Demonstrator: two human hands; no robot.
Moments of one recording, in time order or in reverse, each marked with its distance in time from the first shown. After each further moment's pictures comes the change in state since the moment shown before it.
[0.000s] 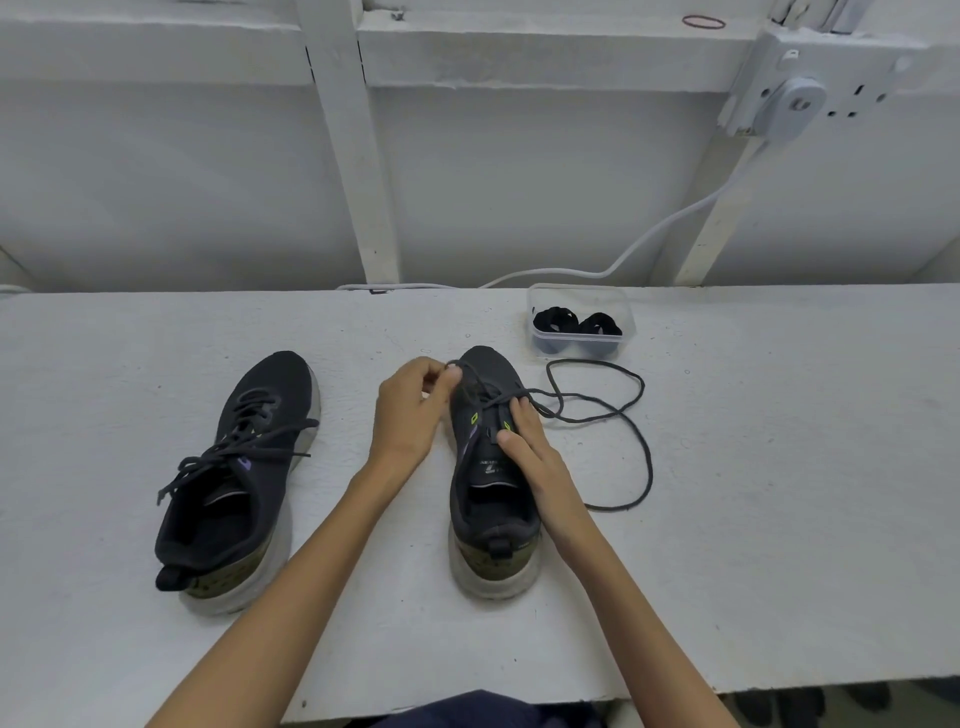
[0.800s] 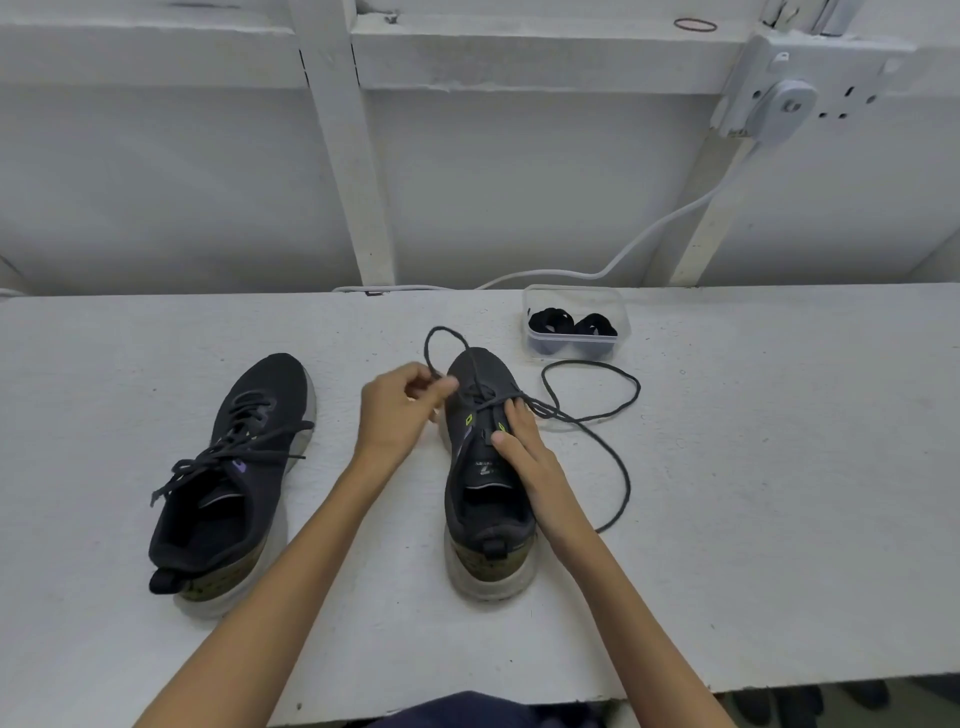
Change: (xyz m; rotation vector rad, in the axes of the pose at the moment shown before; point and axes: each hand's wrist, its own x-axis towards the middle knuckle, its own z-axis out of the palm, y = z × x) left_hand 0.003 0.002 -0.008 -0.071 -0.008 -0.085; right_hand 0.001 0.000 0.000 -0.004 -0.003 0.011
